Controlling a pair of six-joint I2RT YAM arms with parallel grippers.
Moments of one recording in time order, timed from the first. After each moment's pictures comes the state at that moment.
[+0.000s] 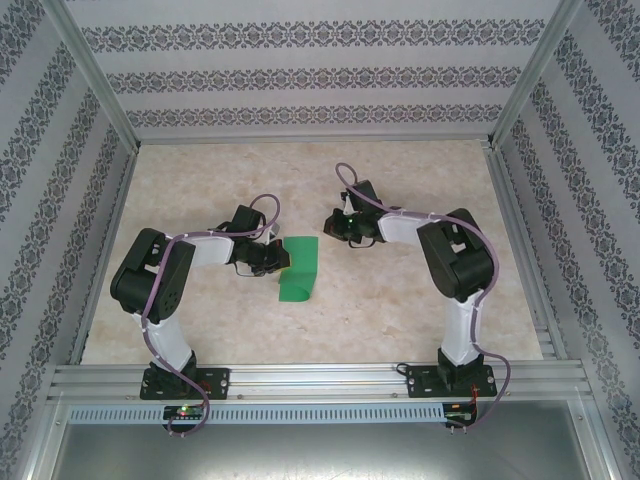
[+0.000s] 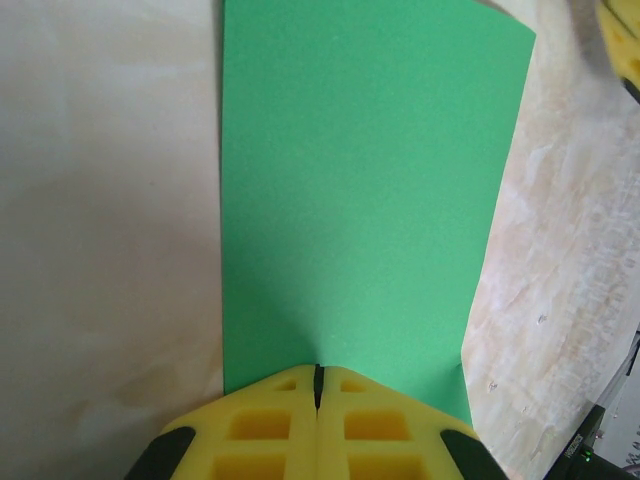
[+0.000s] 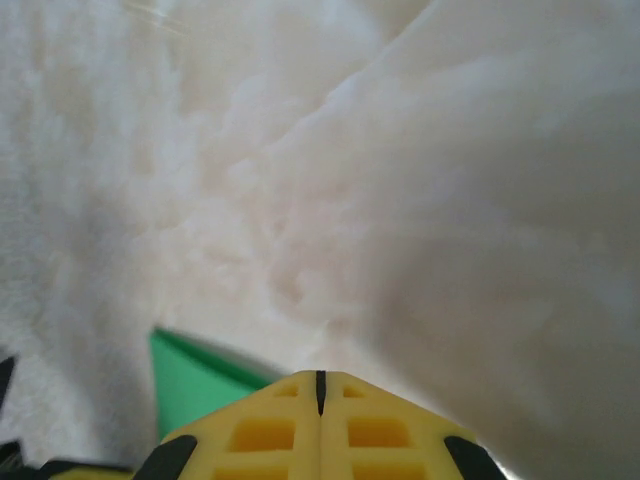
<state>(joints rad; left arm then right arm) -0.33 1.82 0.85 -0.16 0.60 -0.61 0.46 1.96 1.14 -0.05 -0.41 0.75</state>
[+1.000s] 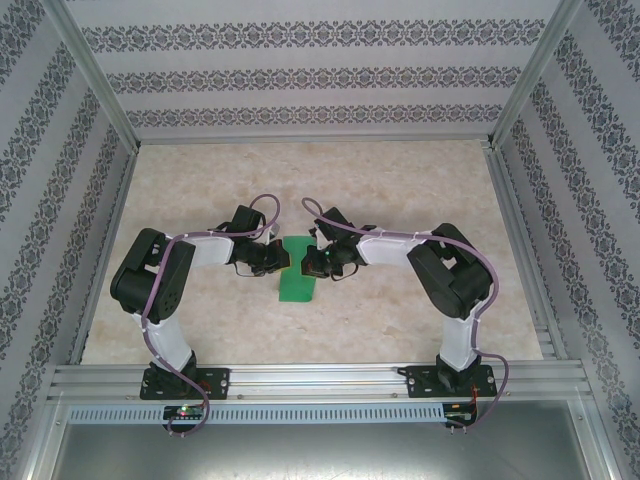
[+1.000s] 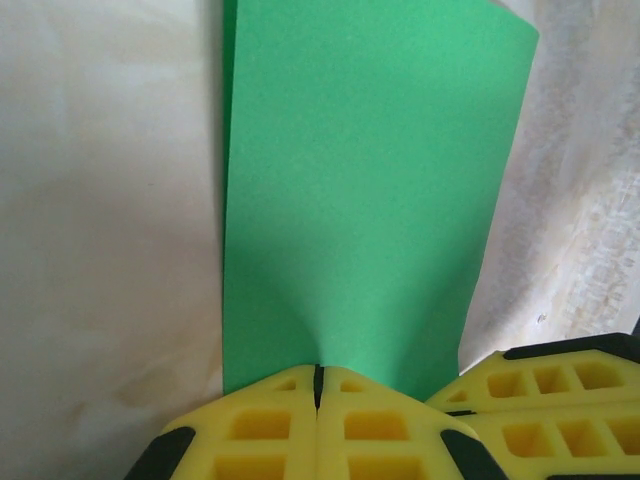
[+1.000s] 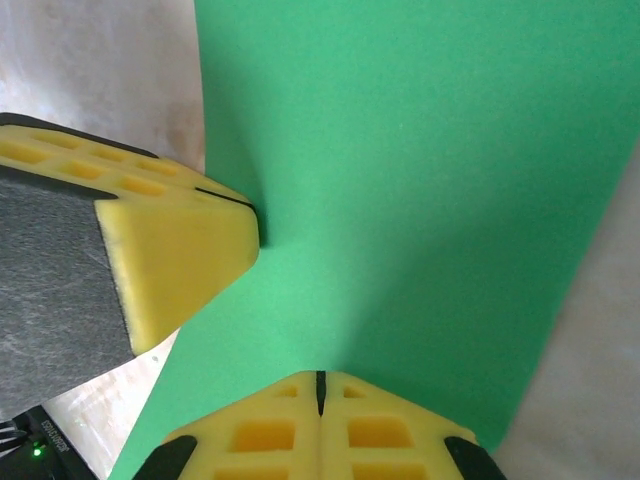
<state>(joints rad) -0.33 1.82 0.85 -0.16 0.60 -0.61 0.69 1.92 1.09 -0.23 -0.49 0.75</state>
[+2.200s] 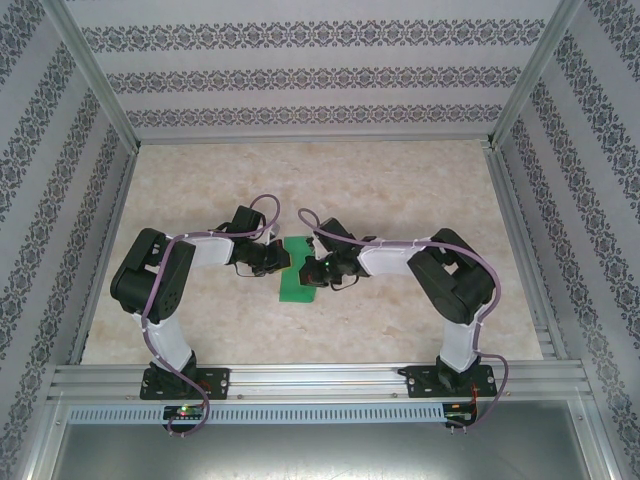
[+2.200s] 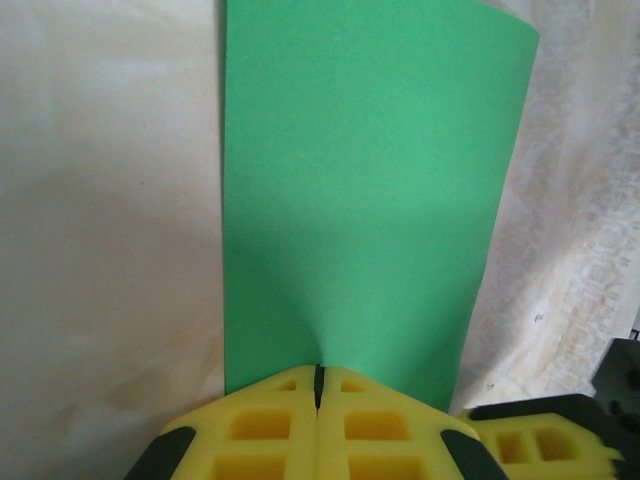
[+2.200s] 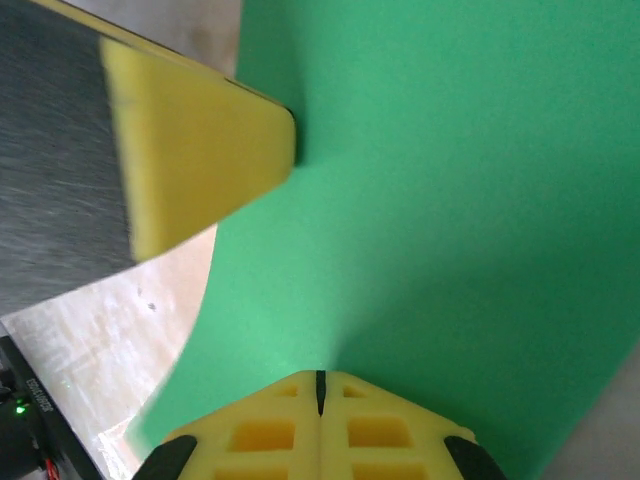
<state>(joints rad) -0.33 1.82 0.84 -0.15 0.60 -0.61 0.73 1.88 0.99 -0.12 -0.50 0.73</state>
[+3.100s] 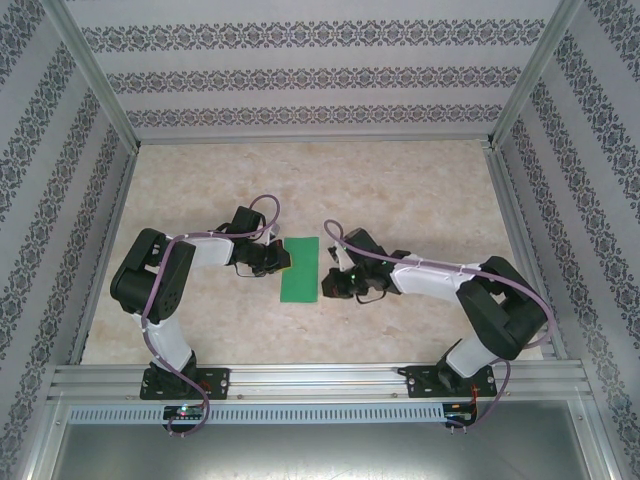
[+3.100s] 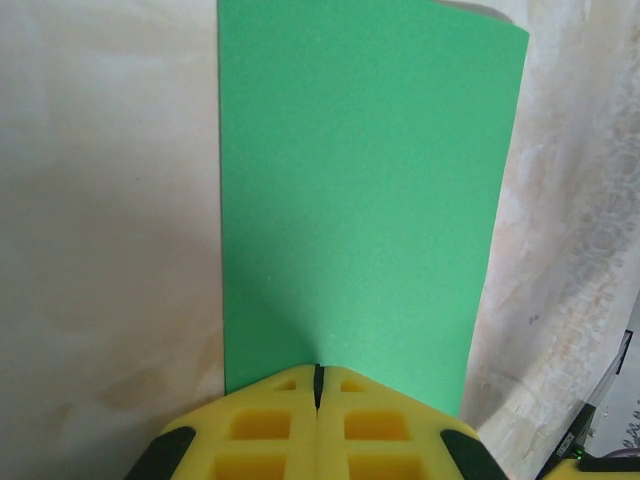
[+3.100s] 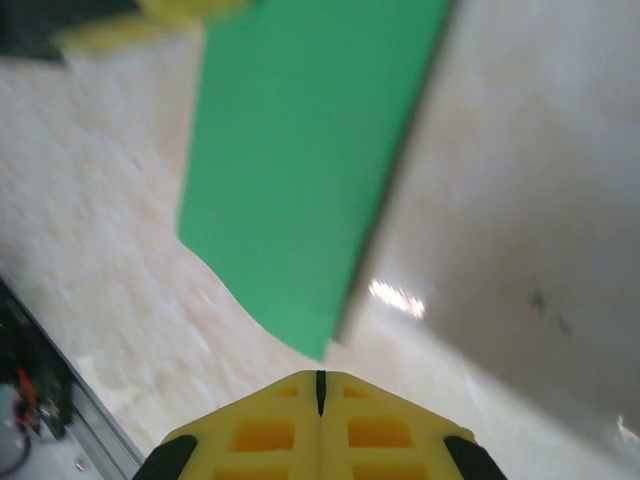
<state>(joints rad) -0.33 1.80 0.84 -0.13 0.61 -0.62 0.70 1.56 0.76 -0.18 -0.47 0.65</state>
